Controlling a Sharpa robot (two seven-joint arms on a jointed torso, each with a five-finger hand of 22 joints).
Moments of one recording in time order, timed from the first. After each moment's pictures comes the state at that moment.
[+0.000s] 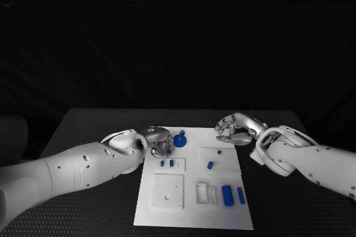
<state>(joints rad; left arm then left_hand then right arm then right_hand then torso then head) 1.12 -0.61 -0.14 1.21 -1.53 -0.26 0.02 1.25 -0.12 0.63 -0.23 0.09 1.04 0.10 0.31 0.51 1.29 0.02 0.14 0.37 1.20 -0.07 1.21 0.60 0.05 0.97 -0.14 0.86 1.31 1.13 -0.85 -0.07 1.45 -1.17 -0.42 0.09 1.08 -0.27 0.75 -0.16 0.23 0.91 0.17 0.31 0.44 1.08 0.08 0.38 0.29 1.19 -0.03 1.11 0.83 0.24 1.13 0.01 0.82 1.31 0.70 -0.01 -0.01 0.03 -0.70</state>
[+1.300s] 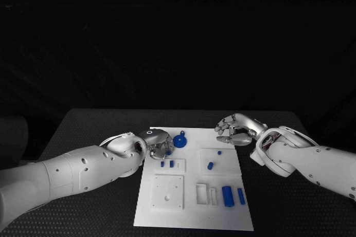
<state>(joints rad) 1.11 -0.62 -0.14 1.22 -1.52 -0.29 0.02 1.26 -0.13 0.64 -0.24 0.09 0.94 0.14 0.25 0.48 1.23 0.07 0.10 0.36 1.19 -0.06 1.21 0.60 0.04 0.97 -0.14 0.86 1.31 1.13 -0.85 -0.07 1.44 -1.17 -0.42 0.09 1.08 -0.27 0.75 -0.16 0.23 0.91 0.17 0.31 0.44 1.08 0.08 0.38 0.29 1.19 -0.03 1.11 0.83 0.24 1.13 0.01 0.82 1.31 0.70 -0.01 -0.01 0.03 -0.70</state>
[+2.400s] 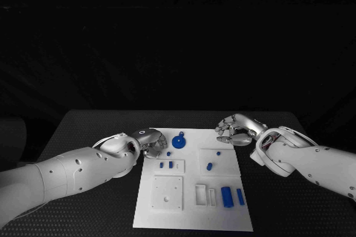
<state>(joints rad) 1.11 -0.64 -0.14 1.19 -1.49 -0.32 0.03 1.29 -0.16 0.65 -0.25 0.11 0.90 0.14 0.24 0.47 1.09 0.11 0.06 0.29 1.18 -0.01 1.22 0.59 0.05 0.96 -0.11 0.86 1.31 1.13 -0.85 -0.07 1.43 -1.17 -0.42 0.09 1.09 -0.27 0.74 -0.16 0.23 0.91 0.17 0.31 0.43 1.07 0.07 0.38 0.29 1.19 -0.04 1.11 0.83 0.24 1.13 0.01 0.82 1.31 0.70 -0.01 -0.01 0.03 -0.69</state>
